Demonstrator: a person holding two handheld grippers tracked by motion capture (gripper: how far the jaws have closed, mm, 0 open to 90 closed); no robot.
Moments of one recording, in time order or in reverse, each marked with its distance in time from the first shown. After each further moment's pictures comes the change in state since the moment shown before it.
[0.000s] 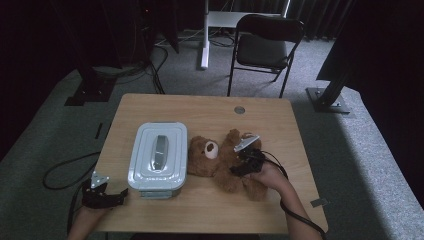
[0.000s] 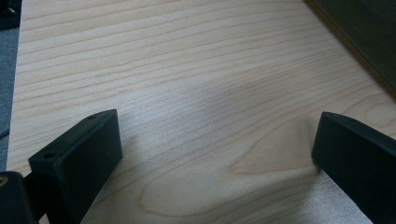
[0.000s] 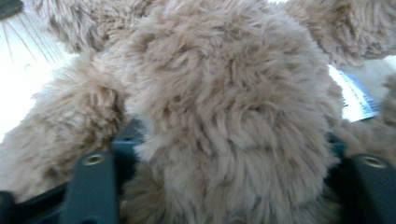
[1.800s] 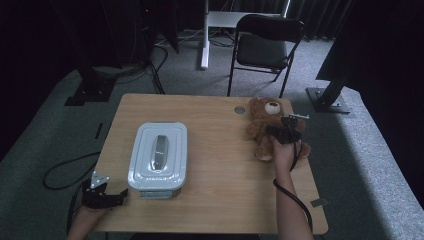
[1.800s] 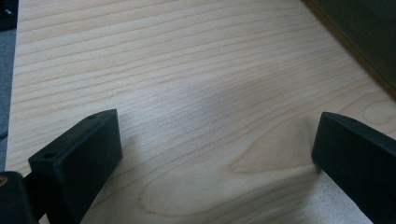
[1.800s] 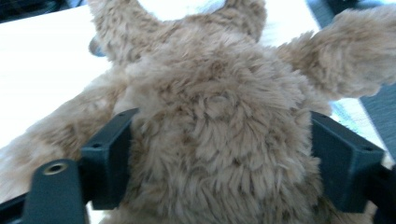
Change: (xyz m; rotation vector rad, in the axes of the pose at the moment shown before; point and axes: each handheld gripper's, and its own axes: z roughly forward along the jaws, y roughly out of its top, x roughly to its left) left arm 0.001 0.000 0.000 0.001 -0.013 0.014; right arm -0.126 -0.026 -0.041 -0.219 -0.540 0.929
